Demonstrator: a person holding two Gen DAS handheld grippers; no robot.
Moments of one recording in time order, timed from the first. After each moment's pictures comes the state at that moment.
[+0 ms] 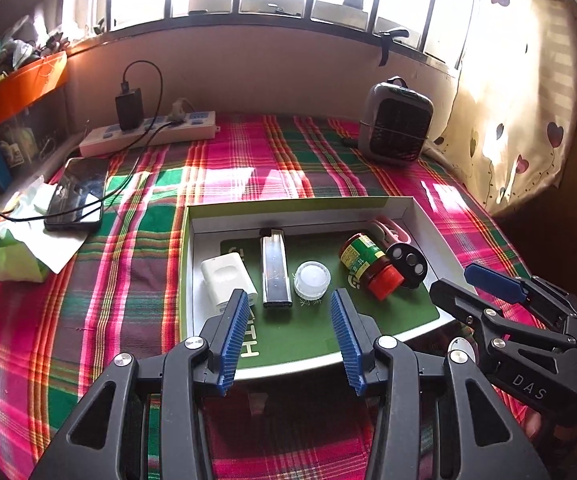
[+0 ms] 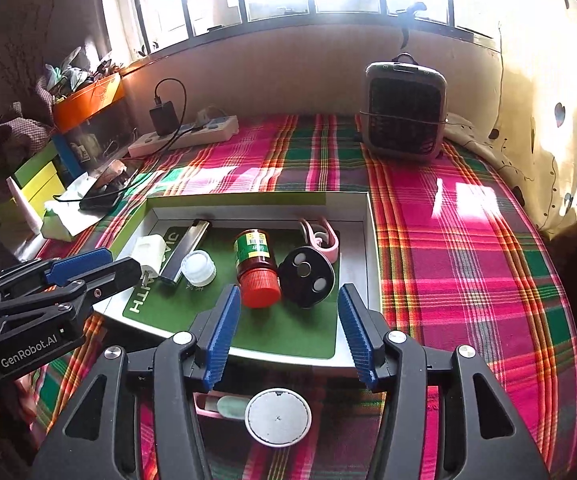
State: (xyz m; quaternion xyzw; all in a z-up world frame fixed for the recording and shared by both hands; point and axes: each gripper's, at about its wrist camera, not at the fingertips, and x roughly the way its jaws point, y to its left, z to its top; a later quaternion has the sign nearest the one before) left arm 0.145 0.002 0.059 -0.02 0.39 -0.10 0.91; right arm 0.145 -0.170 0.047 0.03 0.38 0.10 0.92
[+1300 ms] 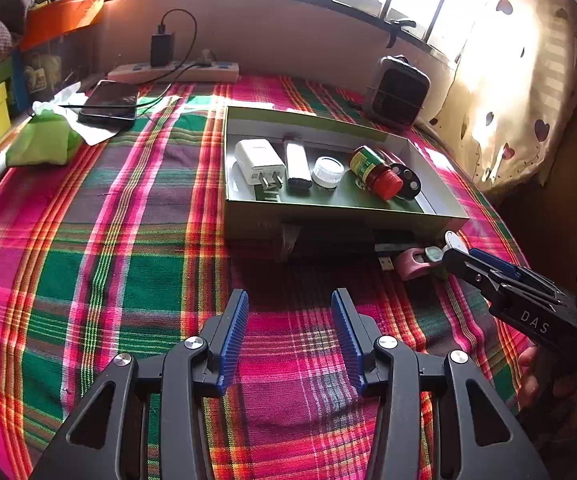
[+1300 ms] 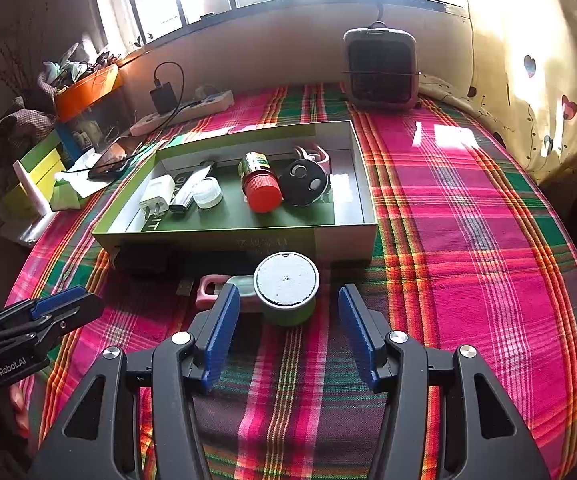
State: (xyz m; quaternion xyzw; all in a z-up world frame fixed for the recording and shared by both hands) left arm 0.067 0.042 0.017 -0.07 0.42 -0.11 0.90; right arm 0.084 -0.175 0.017 0.05 0.40 0.09 0.91
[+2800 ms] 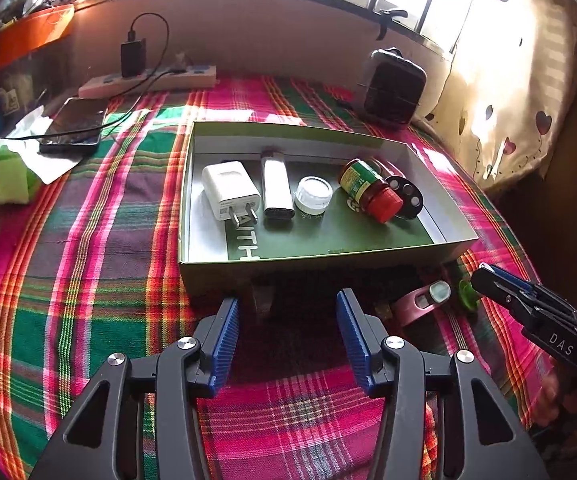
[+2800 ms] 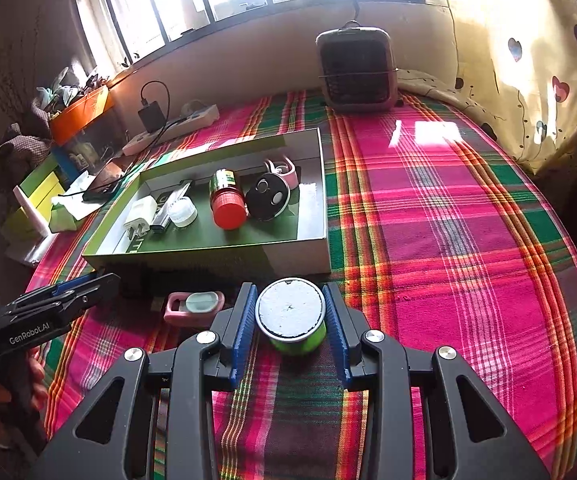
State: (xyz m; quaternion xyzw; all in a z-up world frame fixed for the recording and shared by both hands) left arm 0.110 0.018 0.017 -0.05 0.42 -0.13 0.89; right arm 0.090 -0.210 0.018 0.09 0.39 0.09 0.91
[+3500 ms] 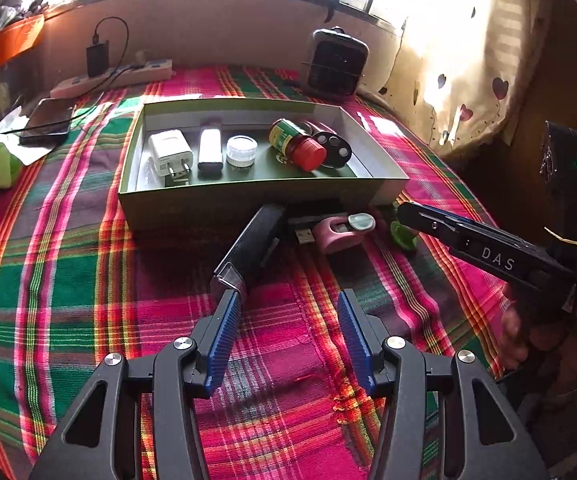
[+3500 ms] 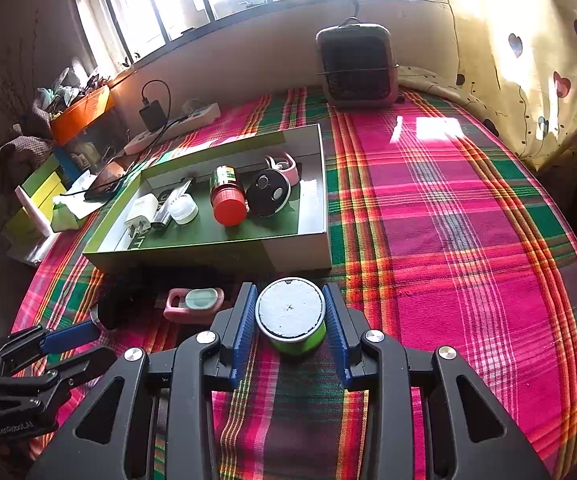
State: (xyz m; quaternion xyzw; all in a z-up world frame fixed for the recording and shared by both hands) left arm 0.054 -0.011 0.019 -0.03 0.43 -0.19 0.88; right arm 0.088 -0.210 0.016 0.09 0.39 0.09 0.91
